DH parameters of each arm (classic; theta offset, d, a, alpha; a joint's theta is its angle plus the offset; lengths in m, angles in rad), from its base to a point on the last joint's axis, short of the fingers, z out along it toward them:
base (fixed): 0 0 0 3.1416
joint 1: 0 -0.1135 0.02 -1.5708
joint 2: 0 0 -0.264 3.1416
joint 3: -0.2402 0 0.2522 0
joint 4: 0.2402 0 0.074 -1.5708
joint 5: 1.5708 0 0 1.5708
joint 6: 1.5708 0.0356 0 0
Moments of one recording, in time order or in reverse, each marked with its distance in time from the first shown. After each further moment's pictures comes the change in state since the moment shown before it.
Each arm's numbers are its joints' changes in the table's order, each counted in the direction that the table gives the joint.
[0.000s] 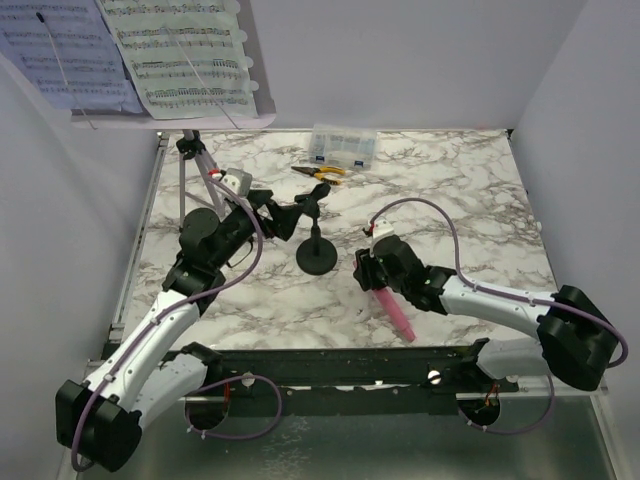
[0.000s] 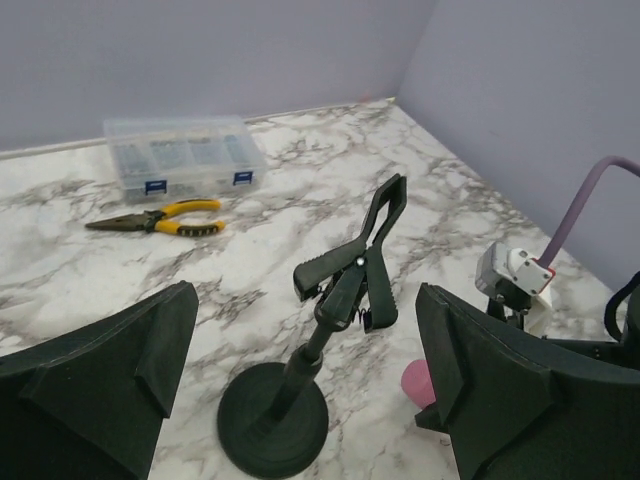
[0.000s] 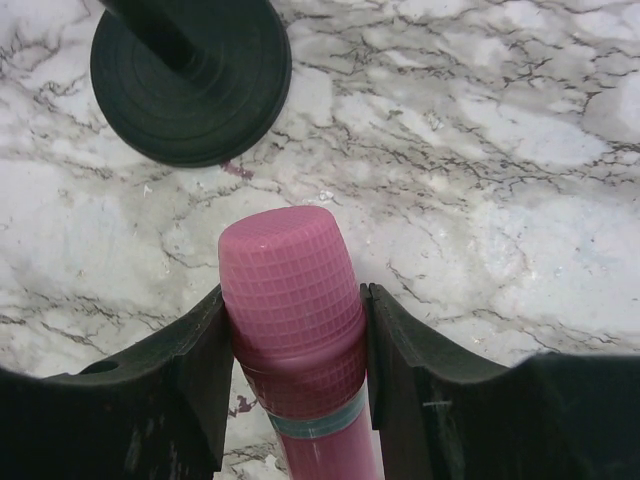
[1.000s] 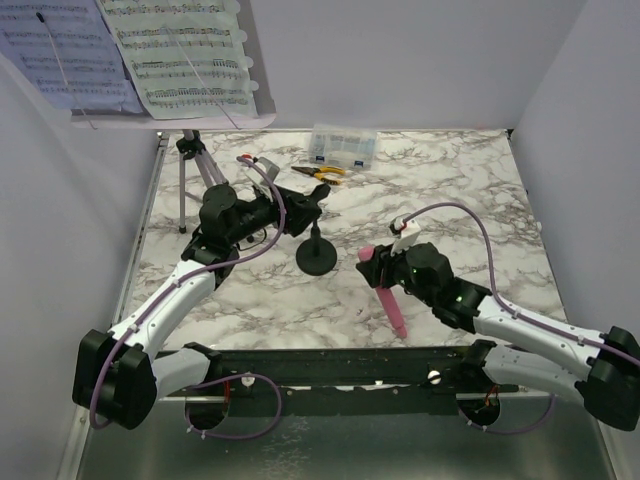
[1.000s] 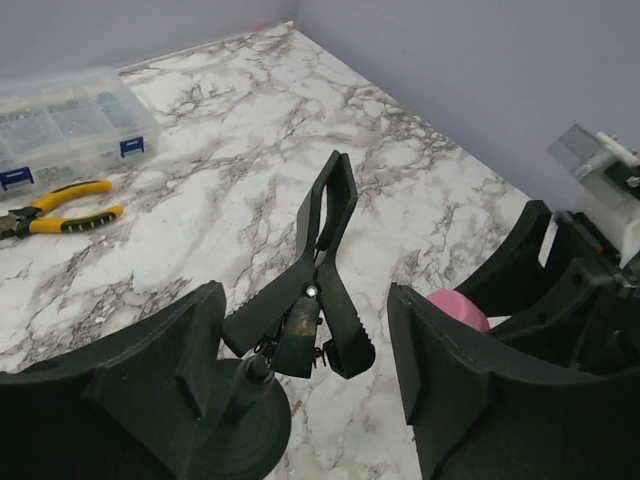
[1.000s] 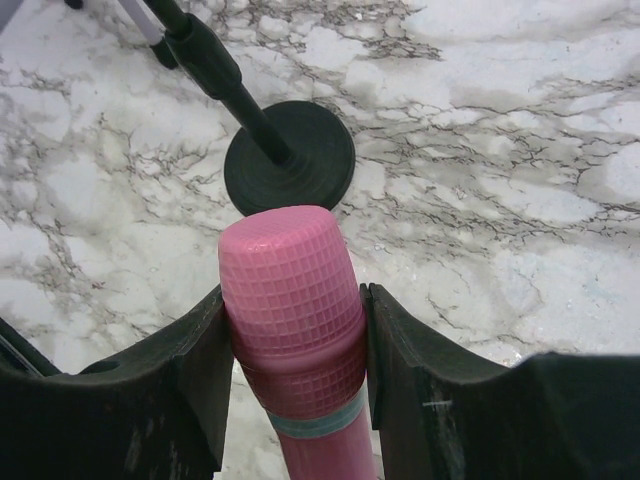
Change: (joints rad) left arm -0.054 -0.263 -0.082 -0.132 0.387 -0.020; right arm 0.000 0.306 0.103 -0.095 -0.027 0.066
